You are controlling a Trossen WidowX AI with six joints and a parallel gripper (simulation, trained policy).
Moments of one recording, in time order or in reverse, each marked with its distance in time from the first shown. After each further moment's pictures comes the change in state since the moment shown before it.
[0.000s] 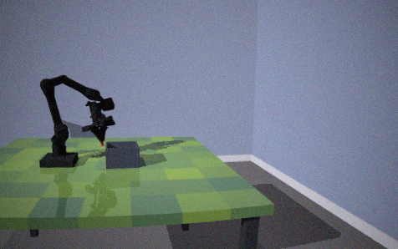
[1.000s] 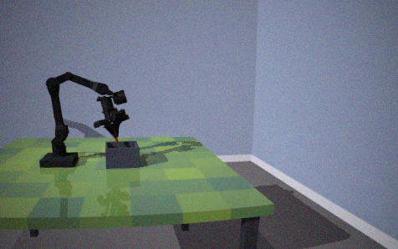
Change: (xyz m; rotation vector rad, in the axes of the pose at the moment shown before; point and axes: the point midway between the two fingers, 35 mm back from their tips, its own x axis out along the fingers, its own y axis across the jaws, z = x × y) arm -0.015 -0.004 0.124 0.103 -0.123 0.001
